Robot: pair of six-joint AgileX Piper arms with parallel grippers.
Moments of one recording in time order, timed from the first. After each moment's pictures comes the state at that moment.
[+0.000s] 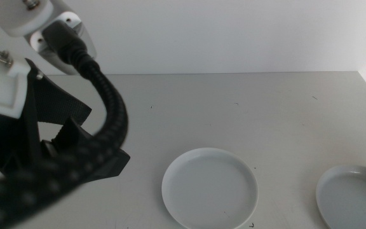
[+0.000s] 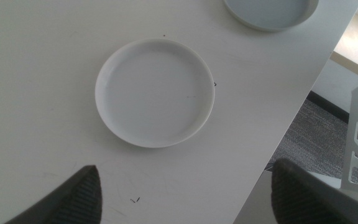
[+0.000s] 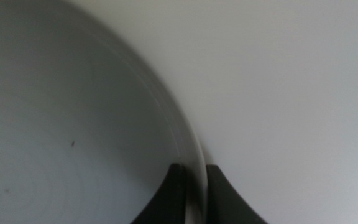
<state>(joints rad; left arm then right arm) -0.58 1.00 -1.25 -0.33 1.17 0.37 -0.42 1.68 -0.79 0.11 0.78 -0.13</state>
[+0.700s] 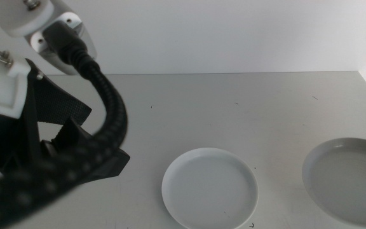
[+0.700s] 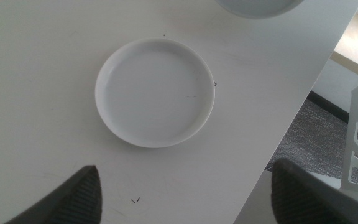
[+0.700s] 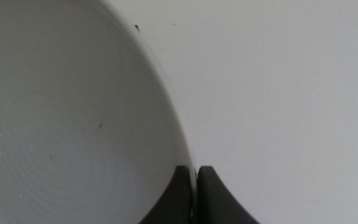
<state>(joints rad) -0.58 1.00 -1.25 -0.33 1.17 0.37 -0.42 1.39 -0.79 0.30 0.91 -0.10</state>
